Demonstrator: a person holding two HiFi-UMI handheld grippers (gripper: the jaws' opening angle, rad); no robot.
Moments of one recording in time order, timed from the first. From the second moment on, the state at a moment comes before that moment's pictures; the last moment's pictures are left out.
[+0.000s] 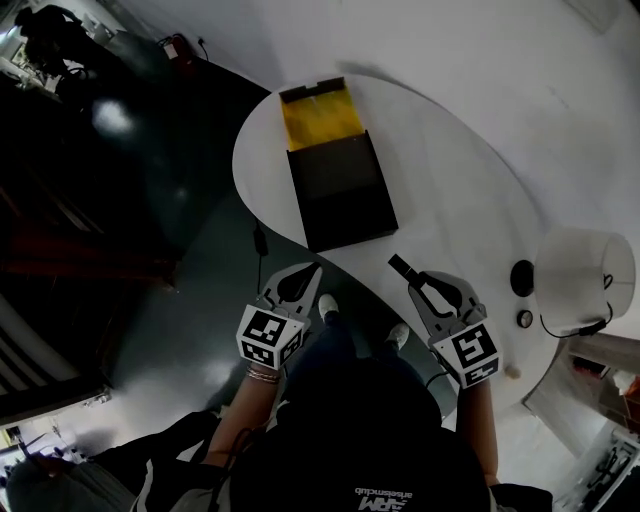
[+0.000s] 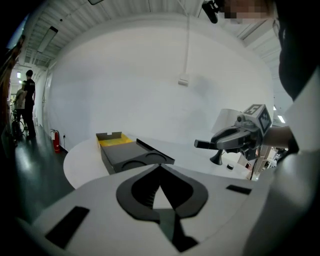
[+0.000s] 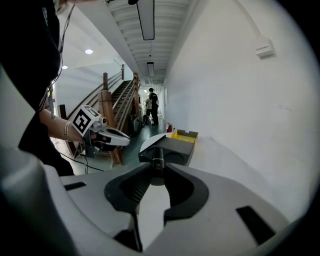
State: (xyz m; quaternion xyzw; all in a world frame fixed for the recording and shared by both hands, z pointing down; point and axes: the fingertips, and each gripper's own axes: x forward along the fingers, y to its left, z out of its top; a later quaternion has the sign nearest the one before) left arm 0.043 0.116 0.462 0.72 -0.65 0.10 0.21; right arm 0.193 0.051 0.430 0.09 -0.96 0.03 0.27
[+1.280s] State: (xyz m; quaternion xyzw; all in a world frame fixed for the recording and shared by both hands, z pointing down) left arm -0.174 0.172 0.434 0.65 -0.74 0.05 0.17; right arm -0.006 0.029 0.378 0.08 -0.98 0.01 0.21
